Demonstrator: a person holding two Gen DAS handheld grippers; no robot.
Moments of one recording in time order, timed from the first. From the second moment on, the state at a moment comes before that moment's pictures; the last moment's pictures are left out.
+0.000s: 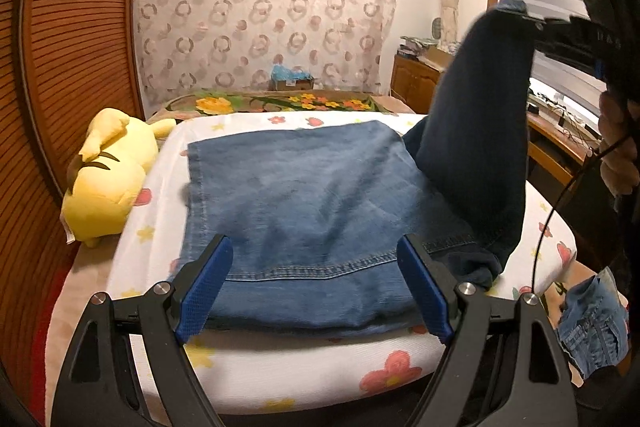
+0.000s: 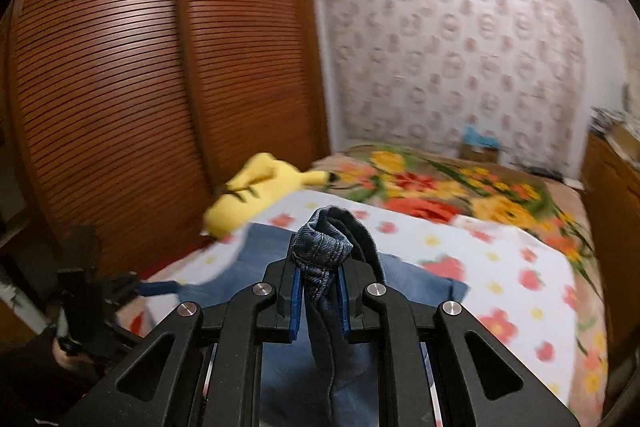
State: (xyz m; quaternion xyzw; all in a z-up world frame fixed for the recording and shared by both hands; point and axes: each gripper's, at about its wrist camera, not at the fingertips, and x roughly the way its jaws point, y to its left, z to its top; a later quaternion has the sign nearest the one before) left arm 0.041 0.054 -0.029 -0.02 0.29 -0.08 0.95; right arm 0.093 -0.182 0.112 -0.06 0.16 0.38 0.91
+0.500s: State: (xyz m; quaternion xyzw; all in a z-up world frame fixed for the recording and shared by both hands) left arm 0.042 0.069 -0.043 -0.04 0.31 -0.07 0.95; right arm 0.139 -0.135 0.110 -0.10 0.22 0.41 0.88
